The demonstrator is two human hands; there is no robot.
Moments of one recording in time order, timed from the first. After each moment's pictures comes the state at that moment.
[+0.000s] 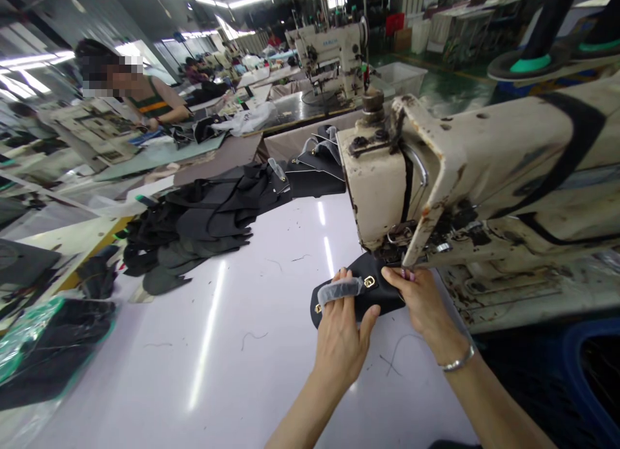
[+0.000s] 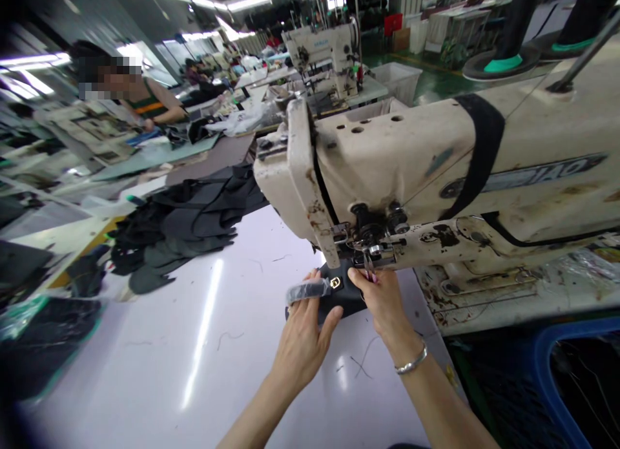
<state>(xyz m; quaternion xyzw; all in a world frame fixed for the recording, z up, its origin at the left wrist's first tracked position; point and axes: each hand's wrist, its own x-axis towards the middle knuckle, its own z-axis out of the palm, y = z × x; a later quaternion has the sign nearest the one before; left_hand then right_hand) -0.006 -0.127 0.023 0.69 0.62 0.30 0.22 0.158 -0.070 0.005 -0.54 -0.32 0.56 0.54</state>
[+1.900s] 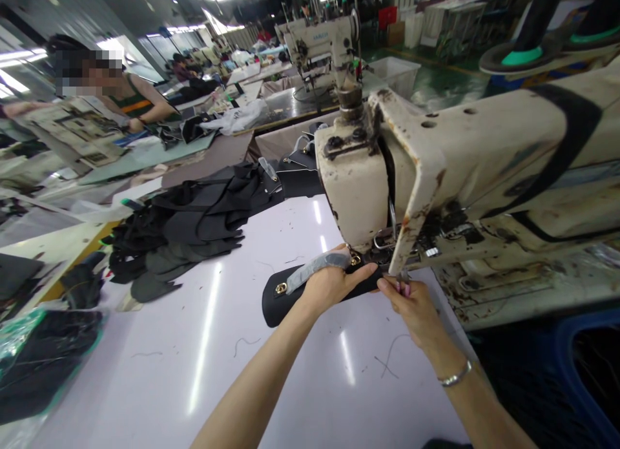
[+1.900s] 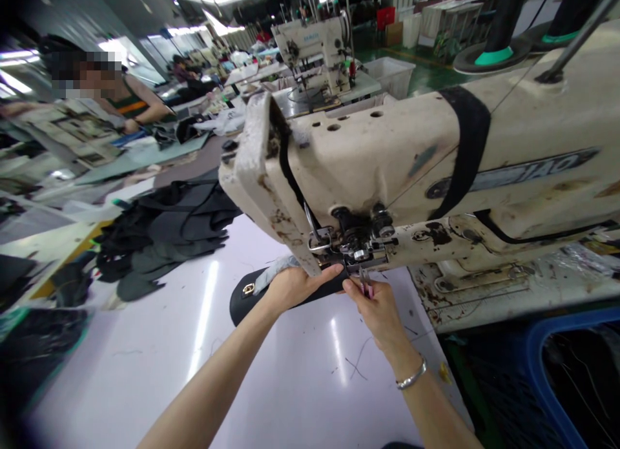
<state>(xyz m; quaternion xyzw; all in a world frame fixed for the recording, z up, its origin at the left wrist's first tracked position) -0.011 -0.030 0.053 0.79 0.56 0.15 0.22 0.170 -0.094 -0.021 -0.53 -0.38 0.60 0.47</state>
